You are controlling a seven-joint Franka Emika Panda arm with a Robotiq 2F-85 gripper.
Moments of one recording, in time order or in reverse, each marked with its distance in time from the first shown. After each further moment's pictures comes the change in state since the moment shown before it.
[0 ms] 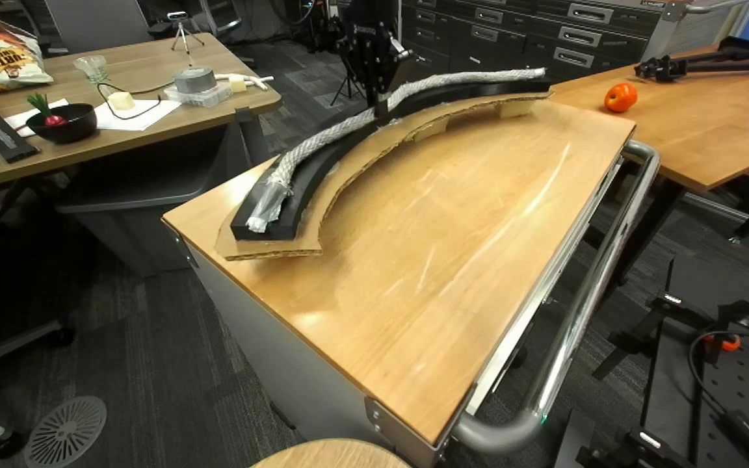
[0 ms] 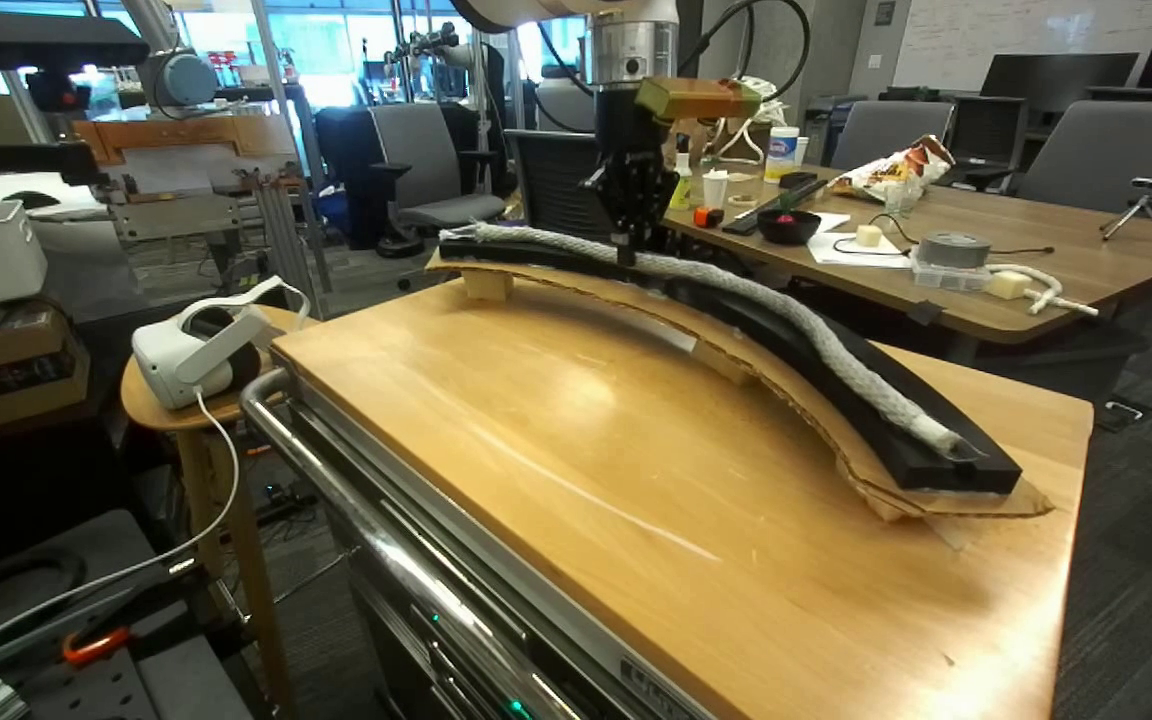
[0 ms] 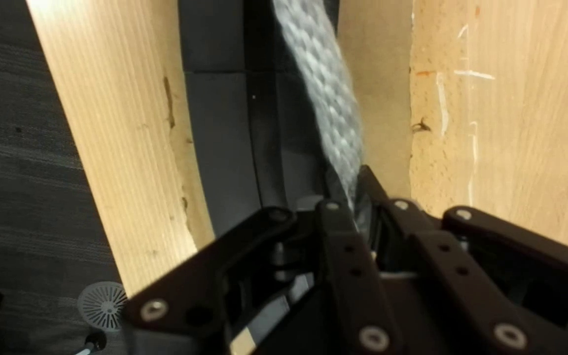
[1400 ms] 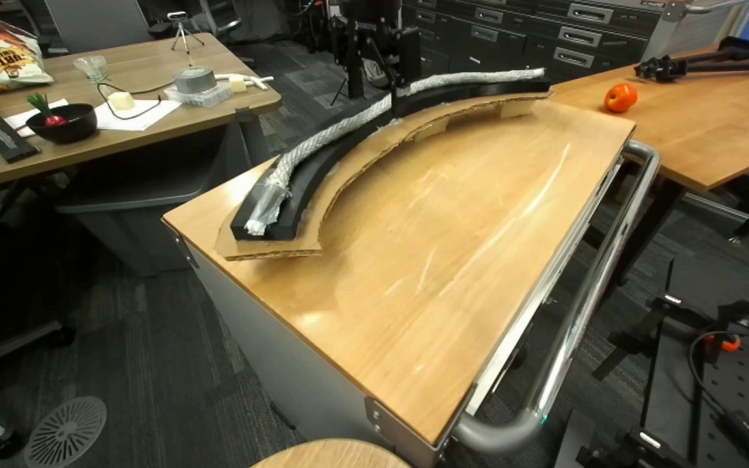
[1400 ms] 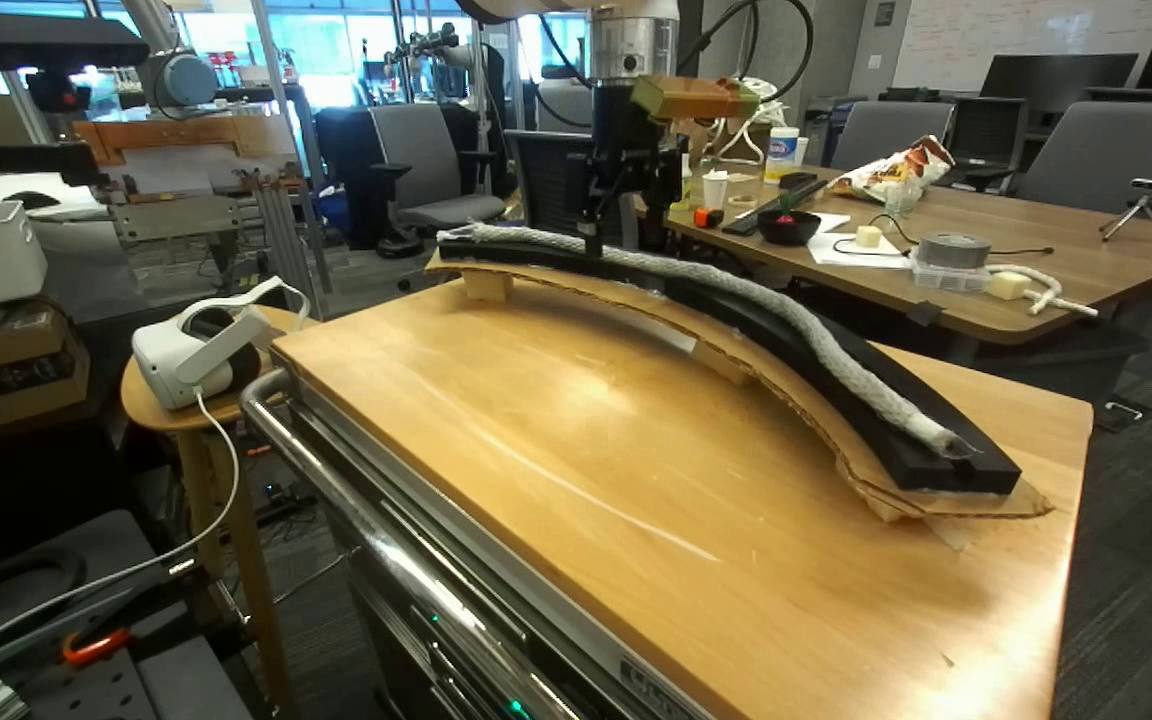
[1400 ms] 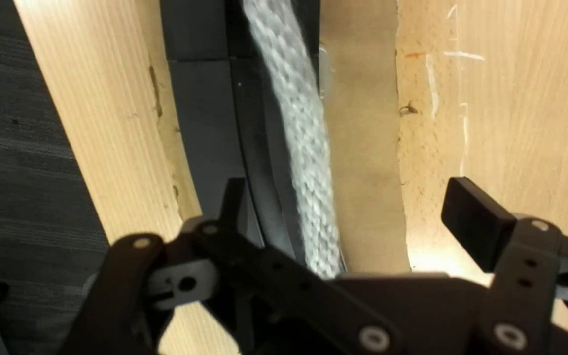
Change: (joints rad) arm -0.003 -0.016 -0.004 -0.014 0.050 -0.004 0.000
